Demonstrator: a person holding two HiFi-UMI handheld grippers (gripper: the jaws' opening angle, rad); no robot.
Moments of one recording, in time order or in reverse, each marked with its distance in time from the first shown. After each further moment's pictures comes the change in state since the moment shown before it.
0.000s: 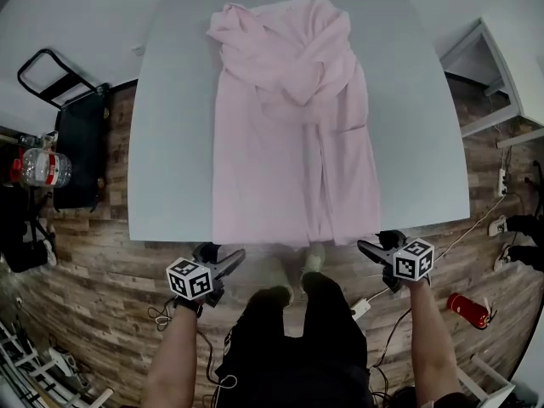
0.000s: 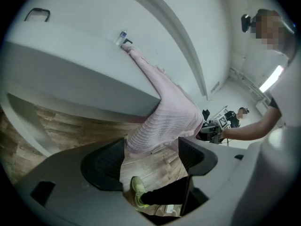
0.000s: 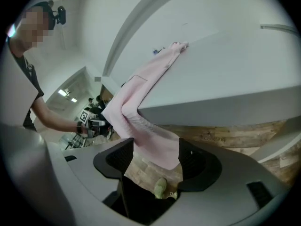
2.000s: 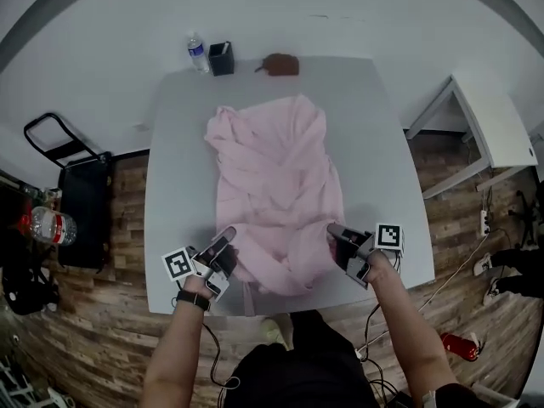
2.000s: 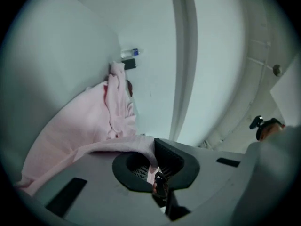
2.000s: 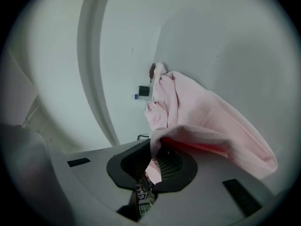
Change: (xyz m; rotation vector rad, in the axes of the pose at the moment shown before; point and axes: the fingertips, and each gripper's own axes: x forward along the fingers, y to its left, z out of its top) left arm 0.043 -0.046 0.317 -0.578 -0.391 -0.469; right arm 0.032 0.018 0.290 0.887 -0.271 0.269
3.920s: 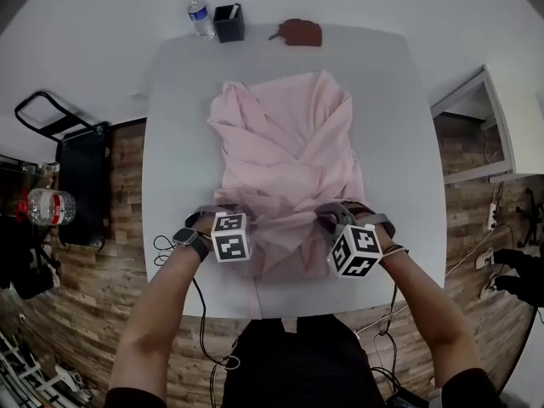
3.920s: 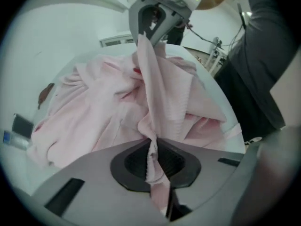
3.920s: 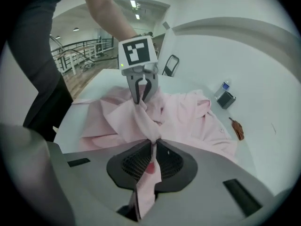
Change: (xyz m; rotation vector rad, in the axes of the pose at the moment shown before) left arm 0.035 0.104 -0.035 1.542 1.552 0.341; right arm 0.100 0.025 -0.024 -2.035 0.738 -0.326
